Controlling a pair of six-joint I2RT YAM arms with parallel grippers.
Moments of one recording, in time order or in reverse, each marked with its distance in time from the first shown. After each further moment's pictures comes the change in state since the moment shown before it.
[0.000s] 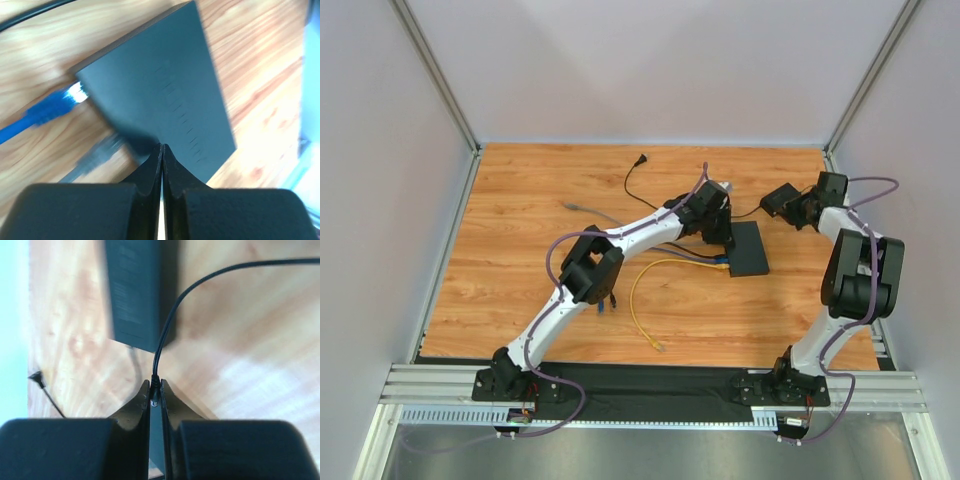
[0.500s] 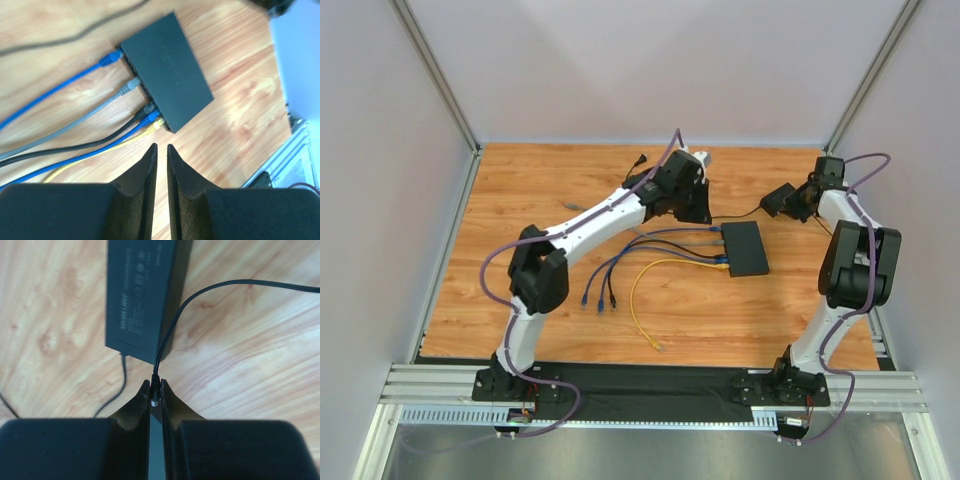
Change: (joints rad) left arm 0.042 -0.426 -0.258 -0.175 -0.084 0.163; right arm 0.016 0.085 0.244 -0.232 0.060 -0.214
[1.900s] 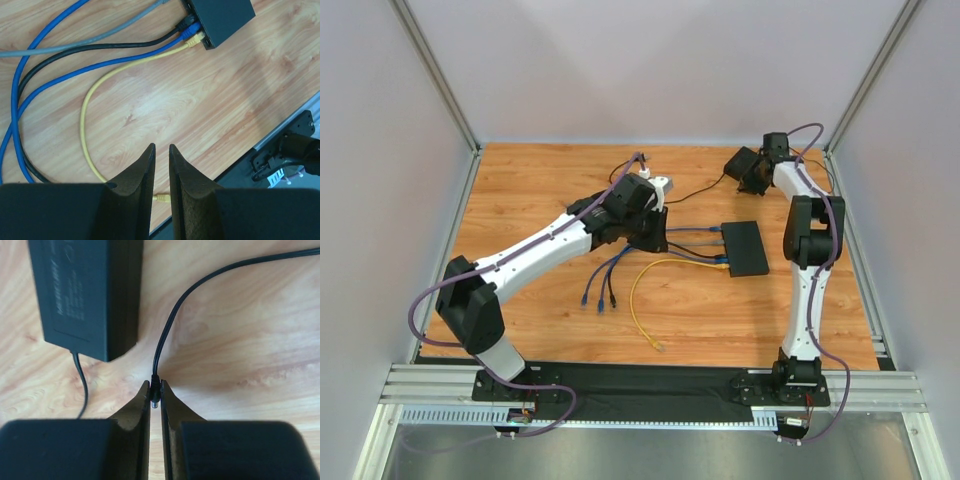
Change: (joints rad) left arm 0.030 -0.493 -0.528 -0.034 -0.010 0.146; right arm 0.202 0.504 0.618 -0.131 0.023 -0.047
